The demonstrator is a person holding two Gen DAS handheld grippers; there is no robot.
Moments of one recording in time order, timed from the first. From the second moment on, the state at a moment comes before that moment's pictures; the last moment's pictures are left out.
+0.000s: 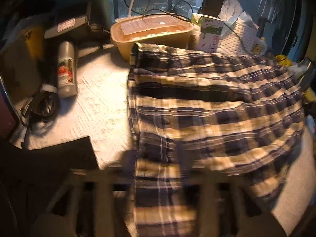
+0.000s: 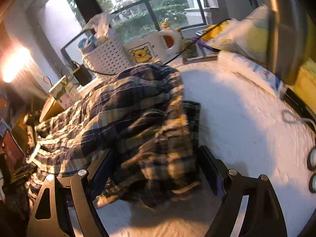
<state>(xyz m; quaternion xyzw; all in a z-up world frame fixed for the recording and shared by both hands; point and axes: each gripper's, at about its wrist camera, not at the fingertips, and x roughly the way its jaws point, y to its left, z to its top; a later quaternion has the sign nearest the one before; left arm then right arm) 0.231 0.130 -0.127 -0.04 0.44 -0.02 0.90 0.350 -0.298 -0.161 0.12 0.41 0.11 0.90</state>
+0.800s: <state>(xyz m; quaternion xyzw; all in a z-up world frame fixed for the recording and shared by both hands) 0.146 0.114 -0.116 -0.10 0.51 -0.04 0.86 0.260 -0.352 -0.140 -0.02 0.42 0.05 0.90</state>
